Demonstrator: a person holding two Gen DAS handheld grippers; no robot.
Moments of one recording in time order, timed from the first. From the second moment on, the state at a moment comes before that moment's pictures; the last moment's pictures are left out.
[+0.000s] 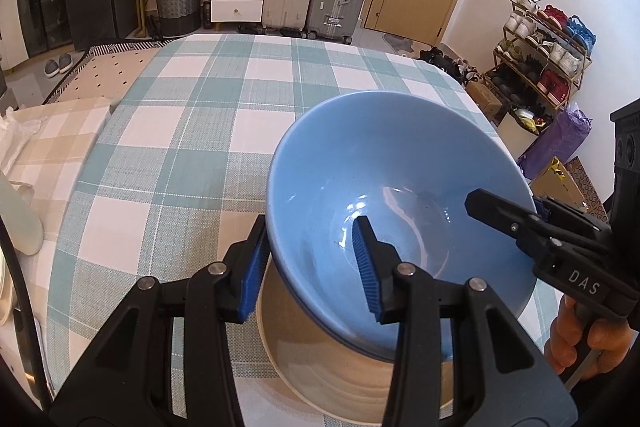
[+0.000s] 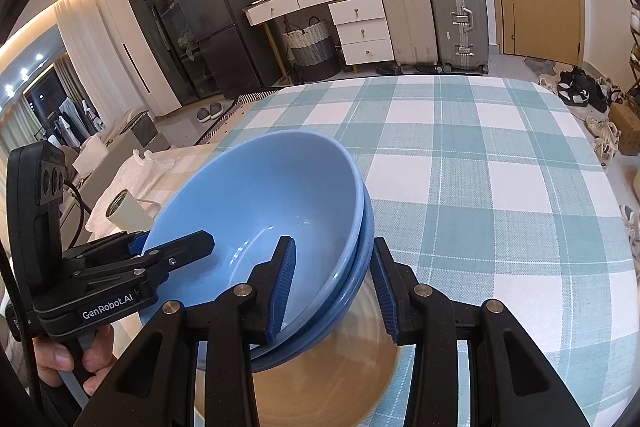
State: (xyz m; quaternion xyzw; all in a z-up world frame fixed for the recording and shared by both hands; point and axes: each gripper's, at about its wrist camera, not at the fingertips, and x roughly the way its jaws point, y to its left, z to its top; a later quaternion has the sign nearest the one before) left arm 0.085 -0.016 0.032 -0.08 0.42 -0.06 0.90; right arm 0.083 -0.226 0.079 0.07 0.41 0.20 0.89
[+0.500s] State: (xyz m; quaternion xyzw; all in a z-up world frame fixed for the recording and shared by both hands) left arm 0.077 -0.012 0.032 -0.05 0.39 -0.06 0.92; right arm 0.078 -0.230 0.078 0.02 0.39 0.19 0.90
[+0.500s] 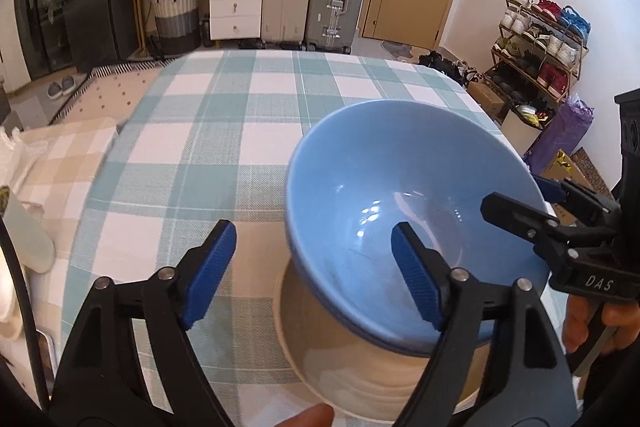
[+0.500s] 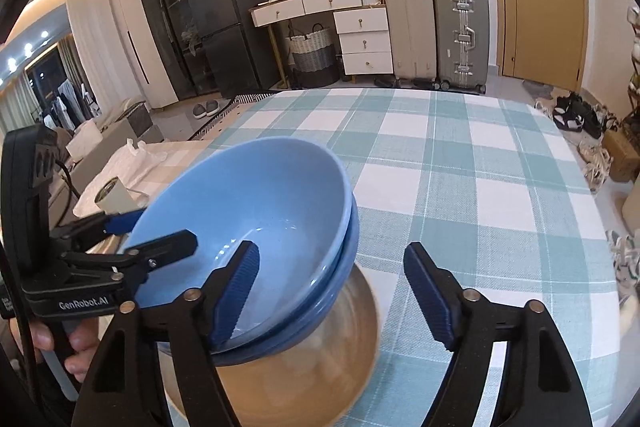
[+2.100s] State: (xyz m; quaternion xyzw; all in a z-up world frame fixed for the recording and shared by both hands) left arm -0.024 0.051 -0.005 -0.02 0.23 -0.14 0.96; right arm -0.028 -0.269 0.049 -0.03 0.24 0.31 0.92
